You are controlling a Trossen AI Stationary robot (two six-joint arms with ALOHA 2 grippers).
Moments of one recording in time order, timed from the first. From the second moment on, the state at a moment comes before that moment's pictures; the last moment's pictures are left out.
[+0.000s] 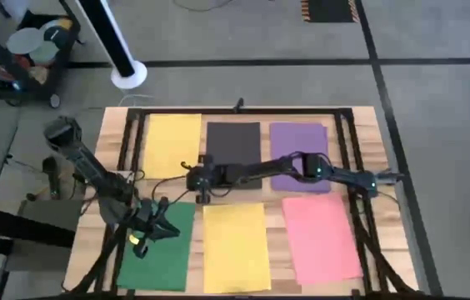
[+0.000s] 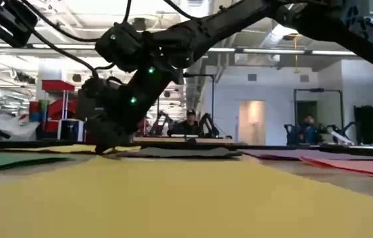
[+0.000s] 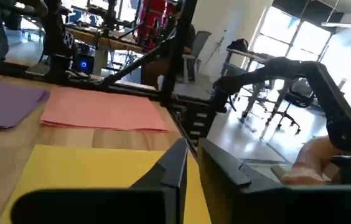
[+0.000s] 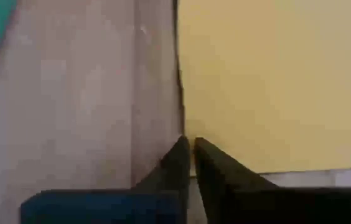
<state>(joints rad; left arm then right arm) -0.91 1.01 0.21 0.80 -0.63 -0.31 0.01 2.56 2.07 -0.29 0.31 -0.23</state>
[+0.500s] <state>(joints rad) -0.91 1.01 0.21 0.81 -0.63 -0.31 0.04 2.51 2.07 -0.29 0.32 -0.26</state>
